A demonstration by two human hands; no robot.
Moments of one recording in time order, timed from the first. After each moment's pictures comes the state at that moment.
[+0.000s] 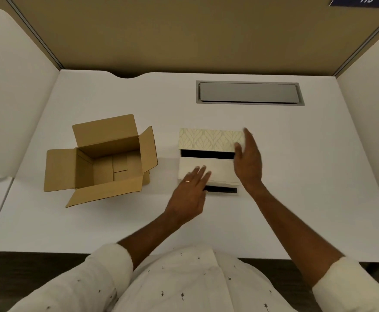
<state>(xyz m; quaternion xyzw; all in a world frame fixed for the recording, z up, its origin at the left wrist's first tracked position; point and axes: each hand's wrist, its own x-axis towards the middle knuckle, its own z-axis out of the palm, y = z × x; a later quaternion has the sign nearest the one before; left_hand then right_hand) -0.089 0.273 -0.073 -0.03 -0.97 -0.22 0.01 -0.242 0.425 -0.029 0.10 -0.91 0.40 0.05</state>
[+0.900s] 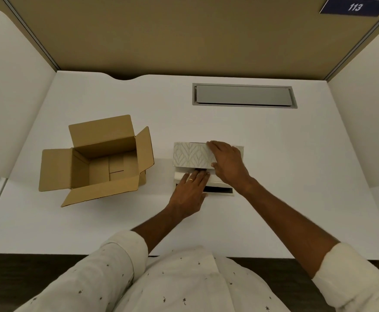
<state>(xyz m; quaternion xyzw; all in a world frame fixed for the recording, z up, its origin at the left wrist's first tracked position) -0.109 0.280 -0.096 -0.06 -0.99 -0.09 -0.10 -0.238 0.410 -0.030 0.33 -0.93 0.14 -0.09</state>
